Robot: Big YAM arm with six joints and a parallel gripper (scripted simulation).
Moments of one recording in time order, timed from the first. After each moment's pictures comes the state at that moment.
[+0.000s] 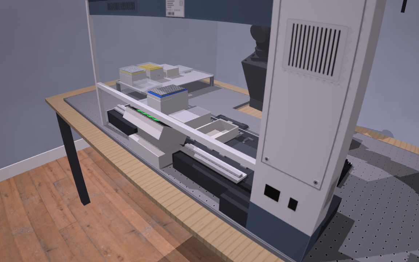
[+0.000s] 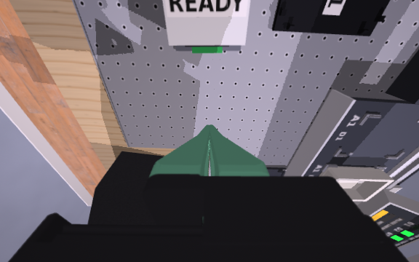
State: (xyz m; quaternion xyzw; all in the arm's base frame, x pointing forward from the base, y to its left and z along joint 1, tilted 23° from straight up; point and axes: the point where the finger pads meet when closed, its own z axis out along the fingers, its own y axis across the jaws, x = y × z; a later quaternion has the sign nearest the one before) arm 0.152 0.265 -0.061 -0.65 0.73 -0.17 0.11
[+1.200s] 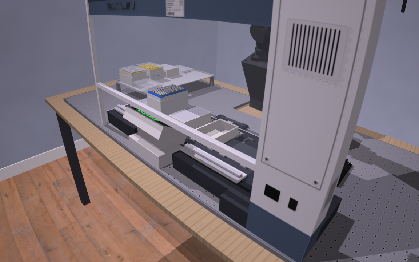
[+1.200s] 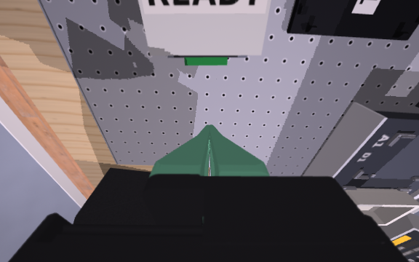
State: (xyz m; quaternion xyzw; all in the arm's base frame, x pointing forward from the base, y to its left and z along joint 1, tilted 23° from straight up) arm 0.172 0.261 -0.109 -0.65 0.73 -0.17 0.11
